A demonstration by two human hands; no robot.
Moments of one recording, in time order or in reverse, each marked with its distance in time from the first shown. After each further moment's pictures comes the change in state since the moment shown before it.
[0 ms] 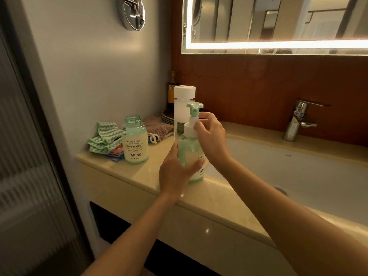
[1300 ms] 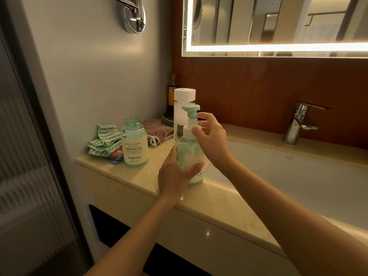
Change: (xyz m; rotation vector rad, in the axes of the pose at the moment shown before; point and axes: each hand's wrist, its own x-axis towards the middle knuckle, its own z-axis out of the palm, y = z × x) left_hand 0.001 -0.003 0.001 -0.022 0.003 -0.018; right_hand 0.003 -0.001 -0.007 -0.097 -0.077 -0.028
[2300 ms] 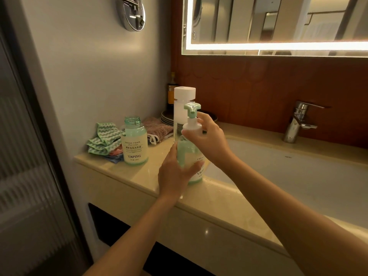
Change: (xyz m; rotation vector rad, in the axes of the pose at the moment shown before) left_hand 0.000 -0.001 0.000 -0.018 -0.007 0.013; right_hand -0.005 -0.005 -0.003 -0.056 -0.103 -0.048
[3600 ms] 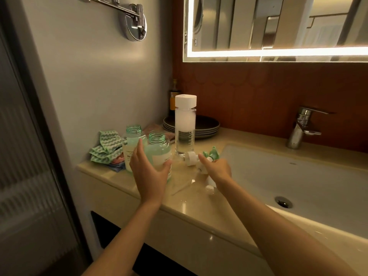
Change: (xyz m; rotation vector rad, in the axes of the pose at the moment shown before) left_hand 0.019 -0.023 -0.031 0.101 0.427 0.078; right_hand 0.007 0.097 0.023 0.012 0.101 0.619
